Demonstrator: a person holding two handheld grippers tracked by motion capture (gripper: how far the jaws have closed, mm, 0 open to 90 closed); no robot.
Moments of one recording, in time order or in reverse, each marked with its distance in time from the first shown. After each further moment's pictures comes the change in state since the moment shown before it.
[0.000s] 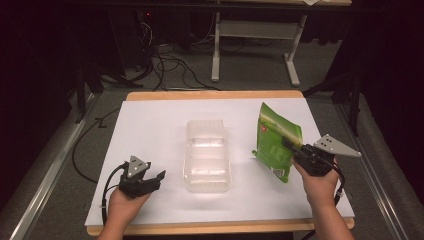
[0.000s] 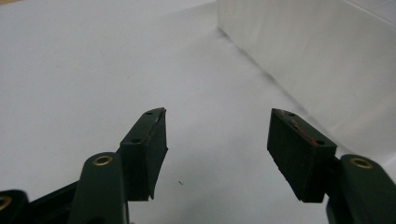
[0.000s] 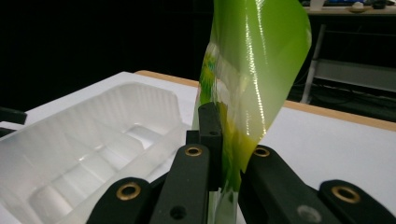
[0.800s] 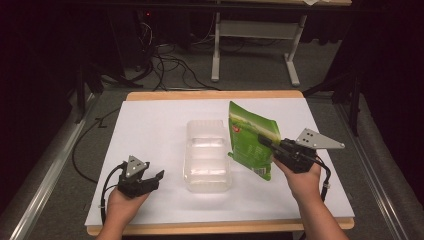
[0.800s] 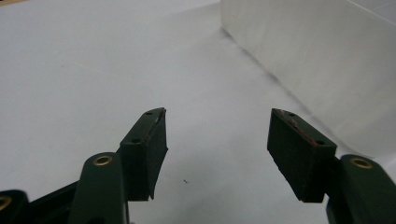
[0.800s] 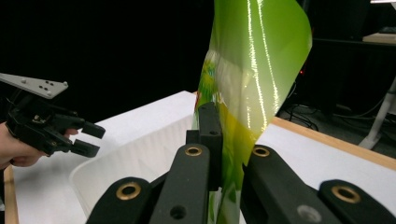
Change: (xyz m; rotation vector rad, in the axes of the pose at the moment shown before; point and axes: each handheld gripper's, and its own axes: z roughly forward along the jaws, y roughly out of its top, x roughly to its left) left arm 0.003 -0.001 -0.002 0.001 0.003 -0.004; right arm 0.046 0.036 0.022 -0.053 0.233 -0.067
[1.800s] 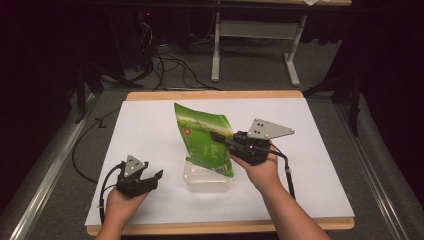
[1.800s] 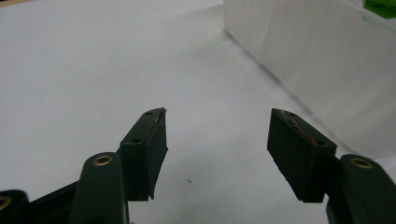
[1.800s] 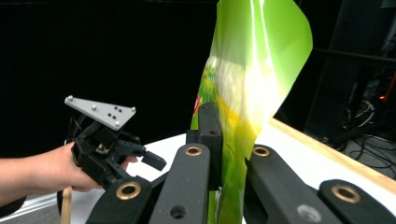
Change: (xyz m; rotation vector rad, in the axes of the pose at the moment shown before) left arm 0.003 0.000 -0.002 -0.008 0.002 -0.006; right arm 0.056 0.030 0.084 -0.022 0.246 -0.057
